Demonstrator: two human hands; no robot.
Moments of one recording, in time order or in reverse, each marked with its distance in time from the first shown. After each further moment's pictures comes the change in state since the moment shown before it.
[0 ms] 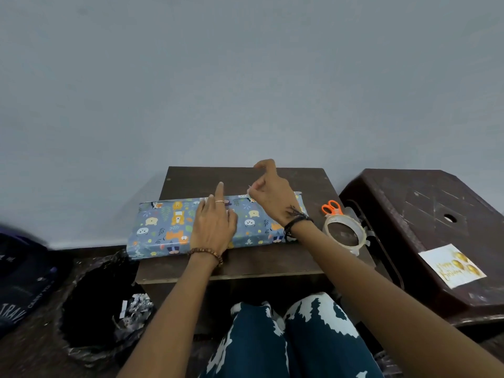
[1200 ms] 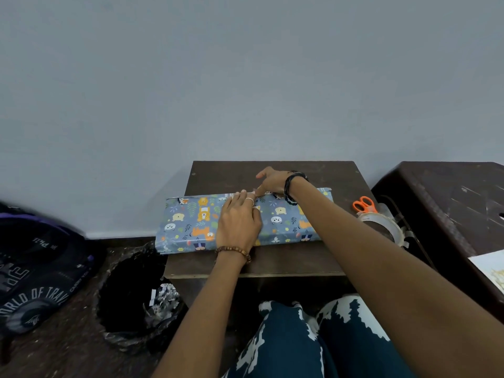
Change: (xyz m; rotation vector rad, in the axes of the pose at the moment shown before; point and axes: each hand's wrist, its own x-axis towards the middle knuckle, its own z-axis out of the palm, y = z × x) left_hand 0.000 0.002 -0.002 -0.002 0.006 -0.023; right_hand 0.072 -0.005 0.034 -0.067 -0.637 0.440
